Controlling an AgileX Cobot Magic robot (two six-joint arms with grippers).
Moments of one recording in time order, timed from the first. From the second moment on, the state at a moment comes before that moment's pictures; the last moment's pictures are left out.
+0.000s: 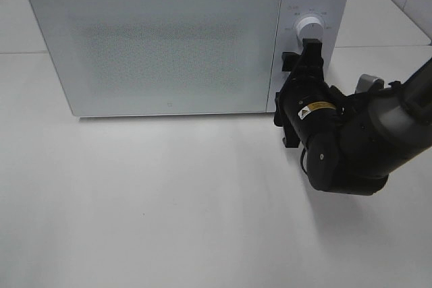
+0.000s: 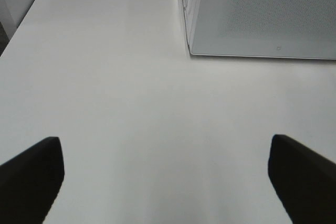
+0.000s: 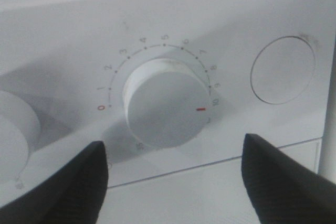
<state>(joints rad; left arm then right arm) 0.03 0.00 -0.52 -0.11 1.07 0.02 0.61 2.07 -0.72 0.58 -1.21 1.43</state>
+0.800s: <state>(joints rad) 0.03 0.00 -0.52 -0.11 1.07 0.02 0.61 1.73 -0.55 0.38 -1.14 0.79</state>
